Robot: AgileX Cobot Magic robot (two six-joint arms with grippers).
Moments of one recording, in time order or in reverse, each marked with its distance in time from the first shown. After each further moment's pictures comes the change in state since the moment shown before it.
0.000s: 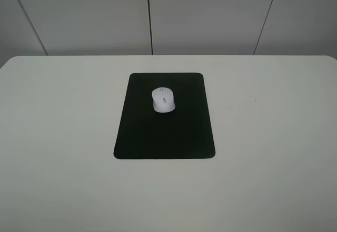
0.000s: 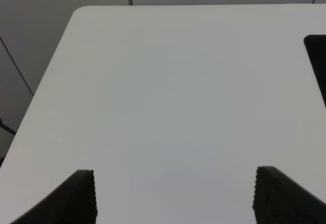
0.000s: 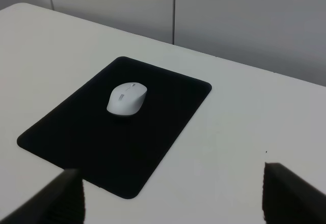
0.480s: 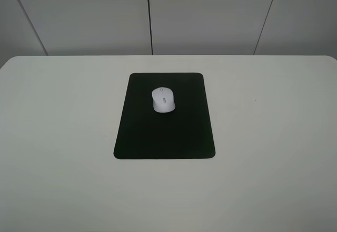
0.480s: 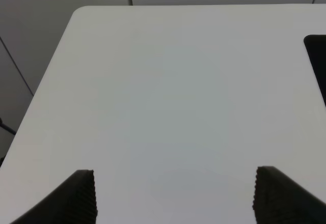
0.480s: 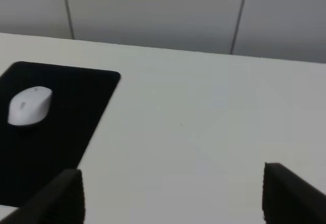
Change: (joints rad) left arm 0.000 0.000 0.000 0.000 0.000 0.000; right arm -0.374 0.000 0.004 0.002 0.042 0.000
